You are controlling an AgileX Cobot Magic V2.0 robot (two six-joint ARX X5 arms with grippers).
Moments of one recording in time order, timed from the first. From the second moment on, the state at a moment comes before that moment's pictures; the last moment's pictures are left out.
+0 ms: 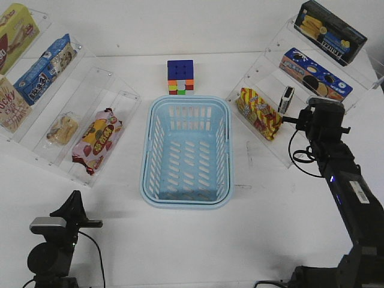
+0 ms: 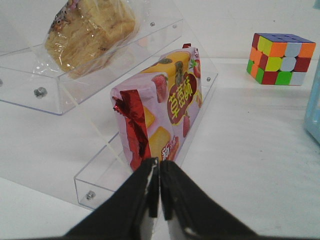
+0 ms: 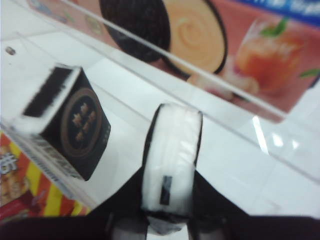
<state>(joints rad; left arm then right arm) -0.05 0.01 0.03 0.05 -0.02 -0.04 -0.12 1.45 1.10 -0.17 0.12 0.13</state>
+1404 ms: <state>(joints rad) -0.05 0.18 0.43 -0.20 -0.02 -0.42 0.32 0.85 0.86 -0.09 -0.10 0.08</state>
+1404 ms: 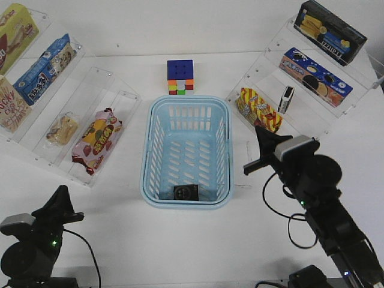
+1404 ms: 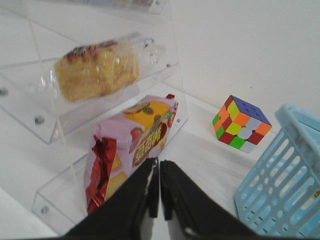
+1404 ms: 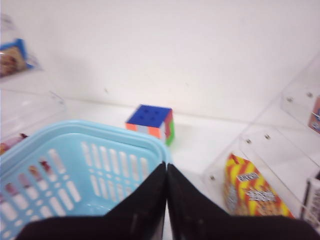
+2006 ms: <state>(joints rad) -0.05 1.06 1.02 -0.34 -0.22 0.31 0.31 0.70 0.61 0.06 -0.10 0.12</state>
